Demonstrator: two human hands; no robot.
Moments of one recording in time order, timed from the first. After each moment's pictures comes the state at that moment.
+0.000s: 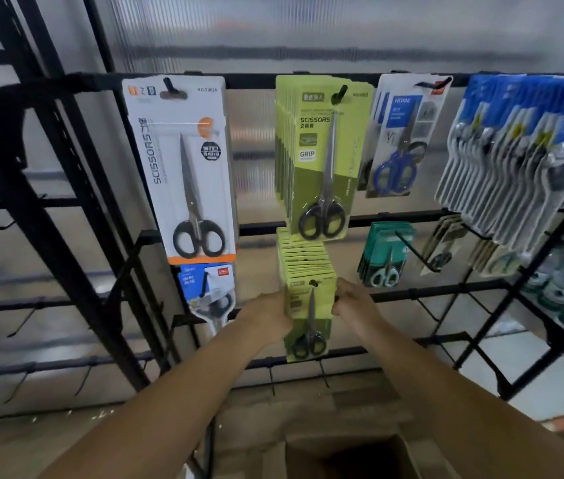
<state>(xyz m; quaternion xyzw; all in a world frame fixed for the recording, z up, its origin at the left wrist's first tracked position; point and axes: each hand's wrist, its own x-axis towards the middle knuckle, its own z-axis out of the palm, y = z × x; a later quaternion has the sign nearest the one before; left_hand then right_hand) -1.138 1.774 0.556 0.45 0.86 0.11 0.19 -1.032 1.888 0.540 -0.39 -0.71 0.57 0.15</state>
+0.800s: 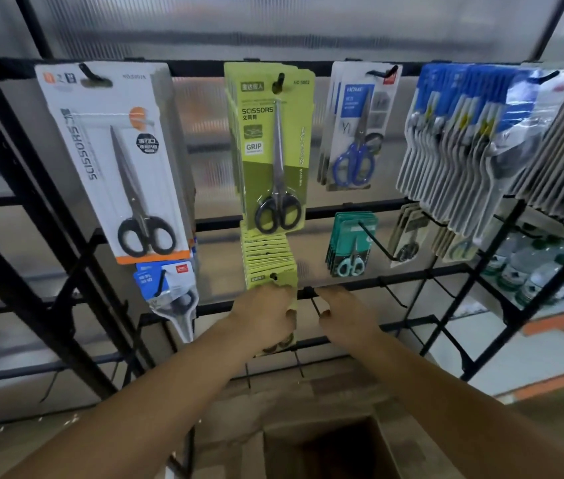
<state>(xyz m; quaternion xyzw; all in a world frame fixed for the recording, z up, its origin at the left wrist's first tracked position) -1.089 1.798 0.572 0.58 0.81 0.04 0.05 -0.975 1.893 0.550 -0.36 -0.90 0.23 0.05</state>
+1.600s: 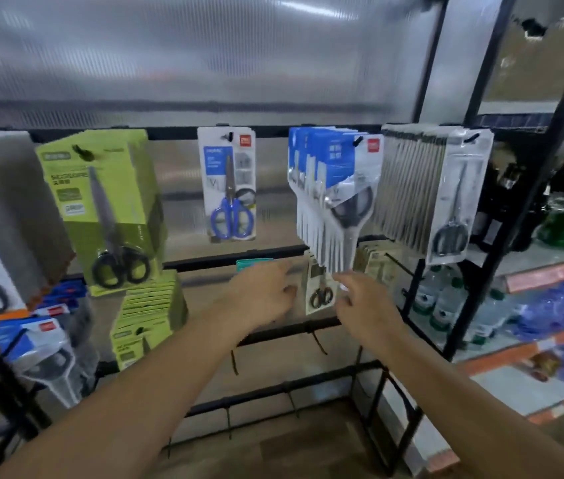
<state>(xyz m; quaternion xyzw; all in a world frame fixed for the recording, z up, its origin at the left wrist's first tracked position) -0.955 1.950 0.658 0.55 0.82 0.16 0.01 -0.812 2.039 0.627 -0.36 -0.87 0.20 0.26</state>
